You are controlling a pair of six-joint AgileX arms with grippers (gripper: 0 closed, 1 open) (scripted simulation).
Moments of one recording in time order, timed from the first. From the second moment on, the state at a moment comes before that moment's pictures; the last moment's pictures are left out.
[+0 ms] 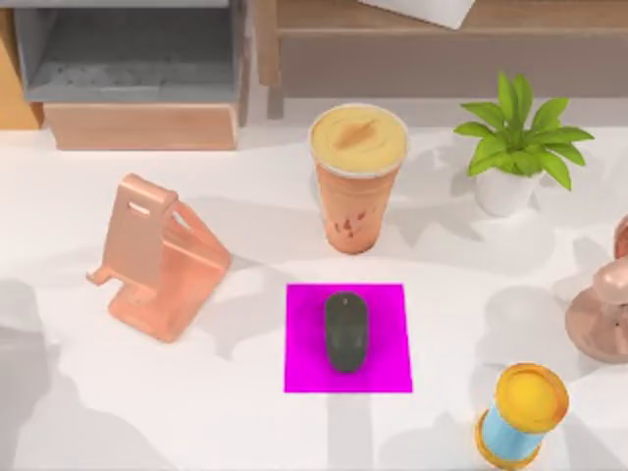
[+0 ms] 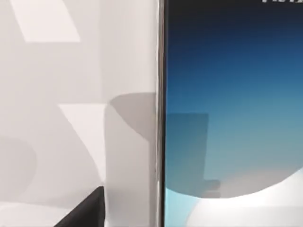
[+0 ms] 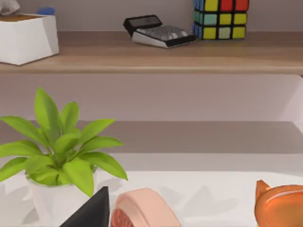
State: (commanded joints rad) left arm 0.43 1.73 0.81 -0.65 0.00 0.82; right arm 0.00 0.00 0.00 0.00 0.00 0.00
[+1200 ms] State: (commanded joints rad) left arm 0.43 1.70 0.83 -0.69 0.01 0.81; right arm 0.00 0.00 0.00 0.00 0.00 0.00
